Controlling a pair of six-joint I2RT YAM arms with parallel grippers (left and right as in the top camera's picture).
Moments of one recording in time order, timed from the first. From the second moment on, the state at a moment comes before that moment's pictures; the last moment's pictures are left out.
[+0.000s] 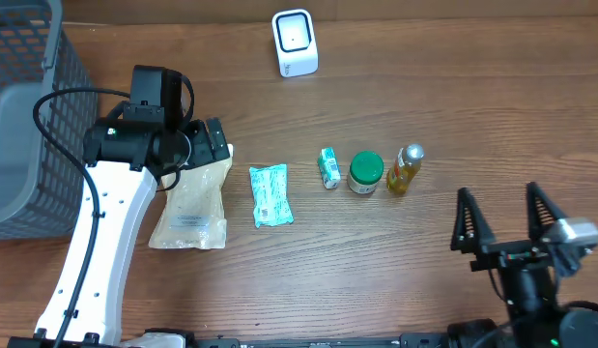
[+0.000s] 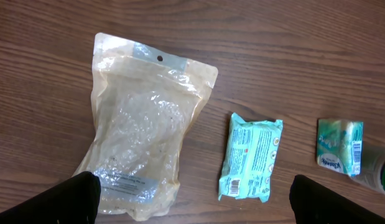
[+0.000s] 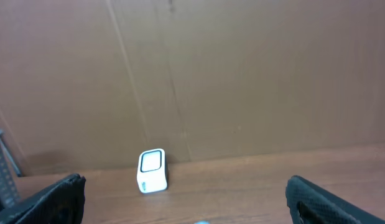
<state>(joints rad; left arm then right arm) -0.12 1.46 1.40 -1.09 -0.01 -0.41 0.13 0.19 0.67 -0.39 0.01 0.21</state>
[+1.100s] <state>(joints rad) -0.12 1.46 1.40 -1.09 -0.01 -0.41 0.13 0.35 1.08 -0.89 -0.04 0.17</state>
